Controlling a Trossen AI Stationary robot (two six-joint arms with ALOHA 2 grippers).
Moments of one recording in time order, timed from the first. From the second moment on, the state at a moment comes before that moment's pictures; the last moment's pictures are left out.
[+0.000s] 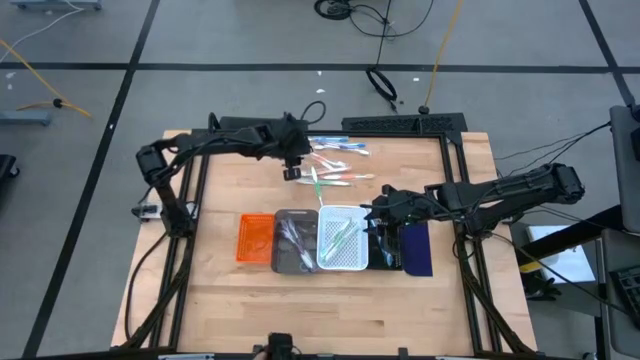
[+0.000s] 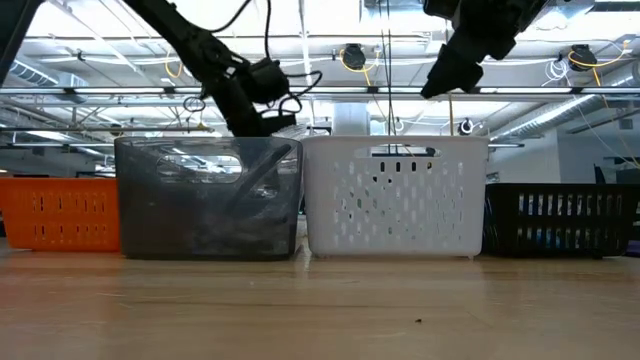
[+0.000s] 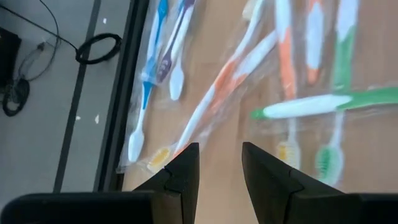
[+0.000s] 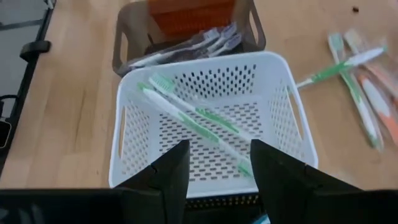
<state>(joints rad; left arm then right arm) 0.56 1.77 1.17 -0.32 -0.03 0.53 0.12 1.19 0.88 -0.41 0.05 0.25</state>
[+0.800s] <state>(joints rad) 0.67 1.91 1.17 -0.24 0.07 0.59 0.12 1.19 0.88 -0.34 0.06 0.20</state>
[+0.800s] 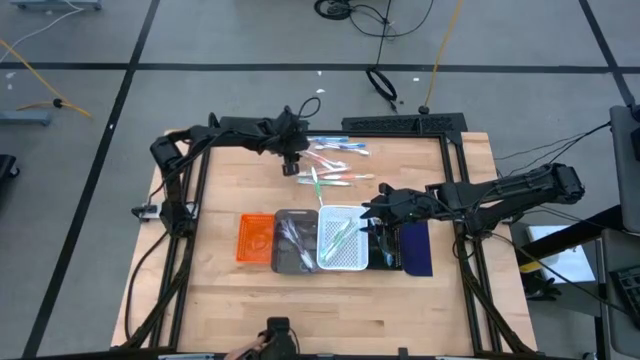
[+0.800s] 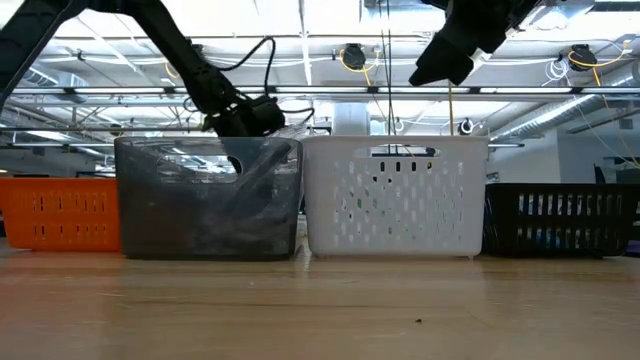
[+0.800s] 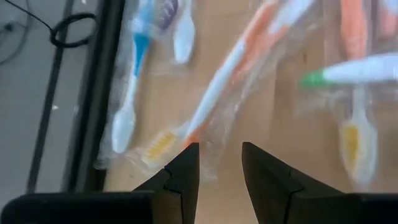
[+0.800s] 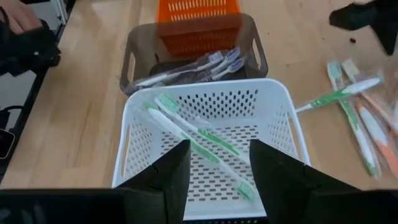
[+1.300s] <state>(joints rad) 0.67 1.96 1.17 -0.19 0.05 0.59 0.12 1.19 0.88 -0.34 0.06 0.19</state>
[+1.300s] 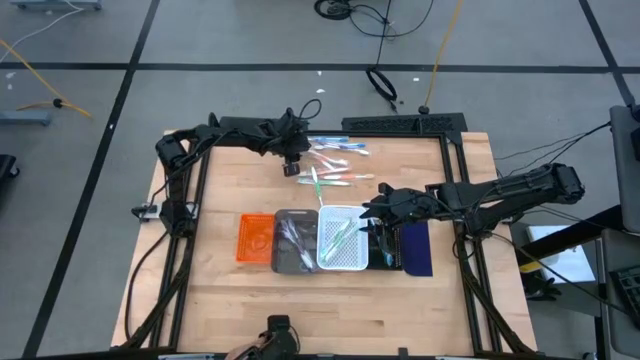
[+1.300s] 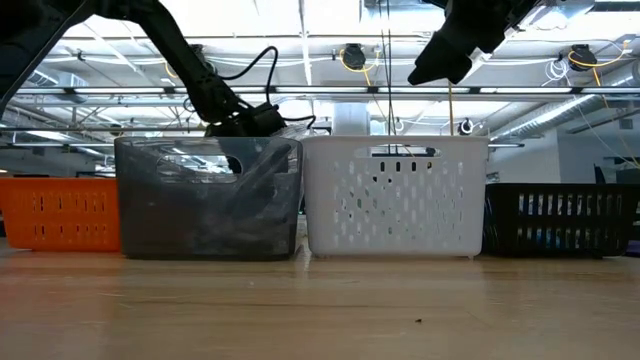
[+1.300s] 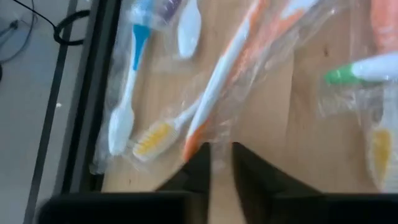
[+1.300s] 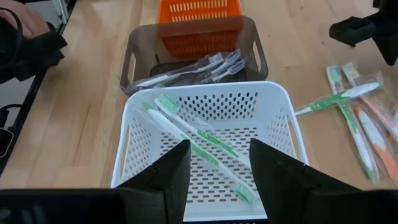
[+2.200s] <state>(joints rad) 0.63 1.85 1.17 -0.19 -0.03 0.55 0.12 1.19 0.88 -0.34 0.06 0.19</state>
